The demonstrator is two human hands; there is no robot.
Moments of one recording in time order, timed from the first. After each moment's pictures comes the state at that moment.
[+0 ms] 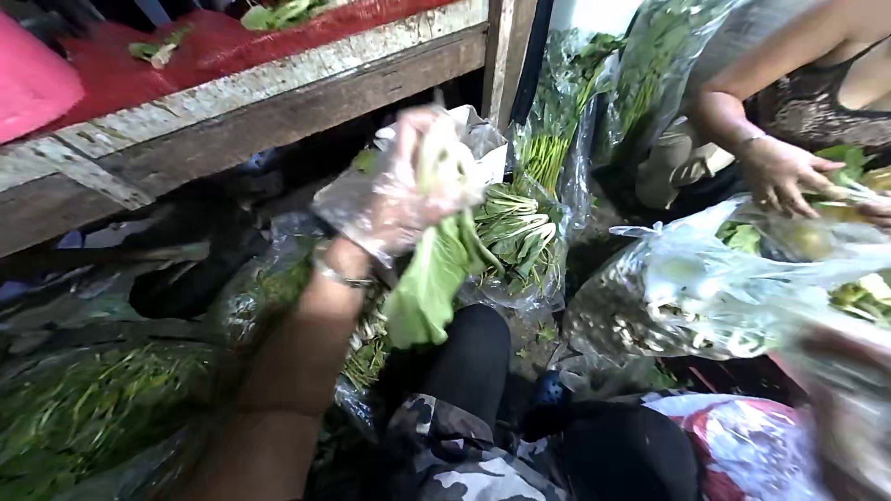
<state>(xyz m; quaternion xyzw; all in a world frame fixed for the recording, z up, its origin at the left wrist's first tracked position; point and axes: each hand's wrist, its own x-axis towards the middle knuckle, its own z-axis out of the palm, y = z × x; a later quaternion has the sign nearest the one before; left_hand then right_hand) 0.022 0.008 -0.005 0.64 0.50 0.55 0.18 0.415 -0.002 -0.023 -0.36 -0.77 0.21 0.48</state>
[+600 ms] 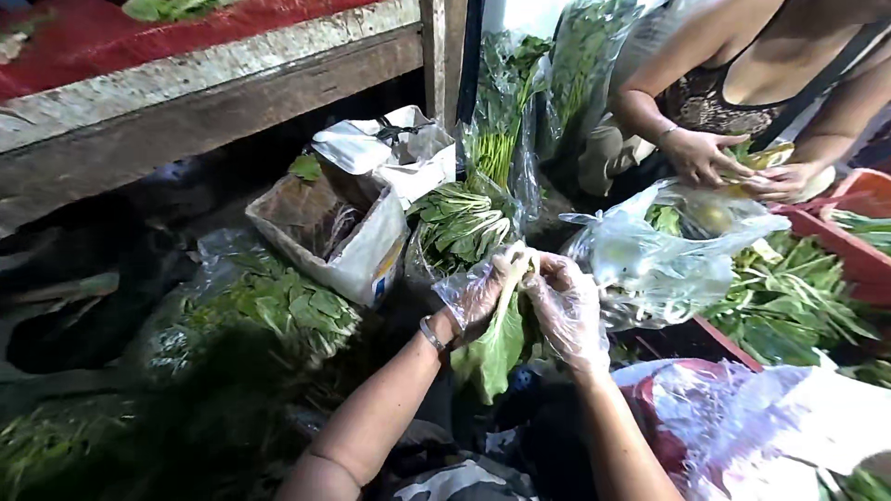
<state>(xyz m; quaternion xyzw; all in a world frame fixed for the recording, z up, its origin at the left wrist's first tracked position) 0.152 0.026 -0.108 0.59 0.51 0.49 0.39 0.305 0.057 -0.116 -0.36 -0.69 0.36 0.51</state>
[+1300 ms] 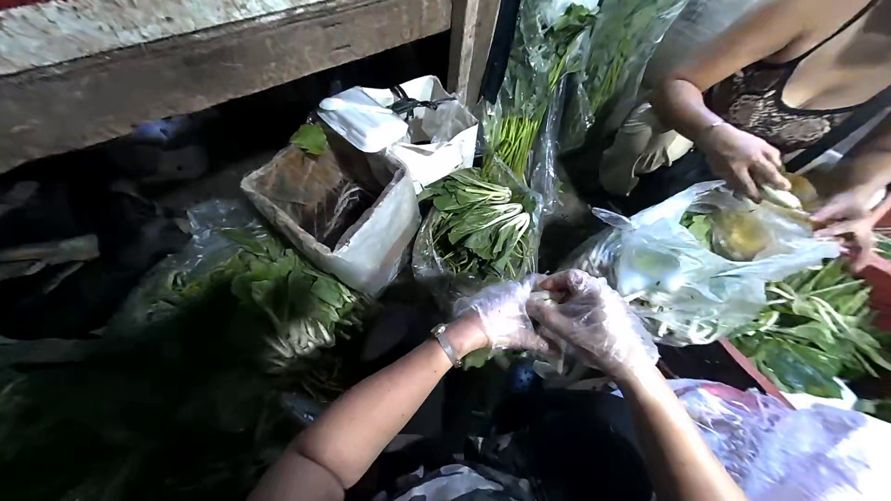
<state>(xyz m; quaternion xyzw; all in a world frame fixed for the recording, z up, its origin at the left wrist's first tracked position) 0.140 0.056 -0.123 0.68 0.58 0.15 0.43 0.308 0.085 -0.106 -0.45 -0.78 0.37 0.23</state>
